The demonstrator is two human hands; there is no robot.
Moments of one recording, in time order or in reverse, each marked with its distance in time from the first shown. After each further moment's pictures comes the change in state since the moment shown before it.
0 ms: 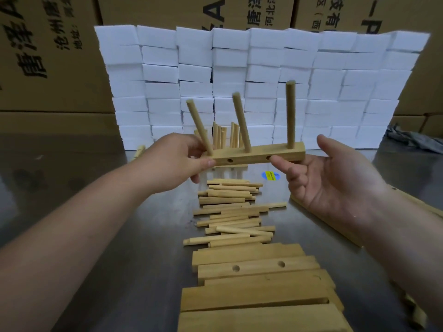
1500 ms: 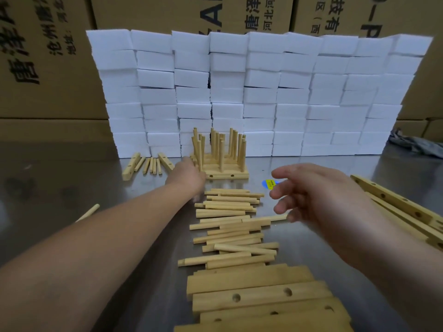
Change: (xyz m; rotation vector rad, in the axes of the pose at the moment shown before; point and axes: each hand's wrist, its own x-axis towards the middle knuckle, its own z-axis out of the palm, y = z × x) left_hand 0.109 -0.088 0.087 0.218 0.226 -0.438; right_hand -0.005 0.020 0.010 -0.711 0.111 -0.305
